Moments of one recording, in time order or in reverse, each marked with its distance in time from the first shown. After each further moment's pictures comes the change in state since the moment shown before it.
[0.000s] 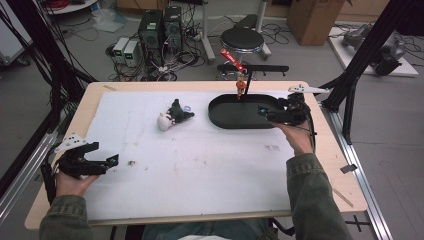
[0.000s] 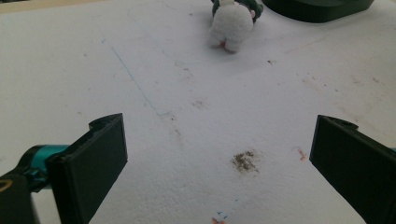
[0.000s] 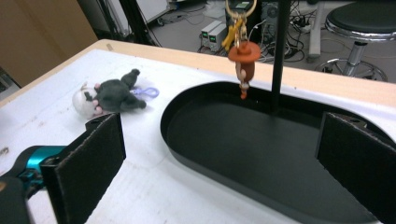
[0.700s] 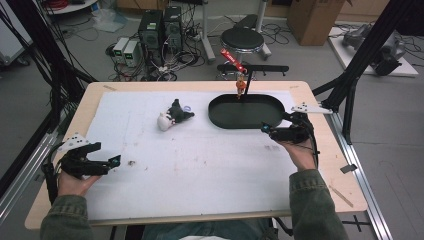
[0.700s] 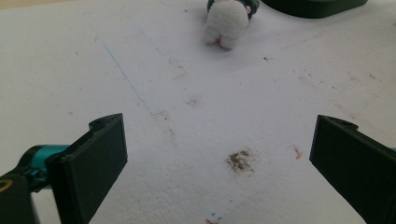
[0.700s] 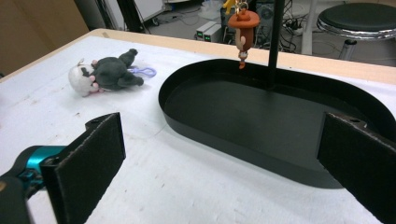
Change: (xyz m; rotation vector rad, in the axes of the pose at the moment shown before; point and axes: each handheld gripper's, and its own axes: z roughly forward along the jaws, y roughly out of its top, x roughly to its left) left arm -0.004 0.002 0.004 0.016 -0.013 0.013; right arm 0.007 -0.044 -0.018 -0.024 -0.026 -0.027
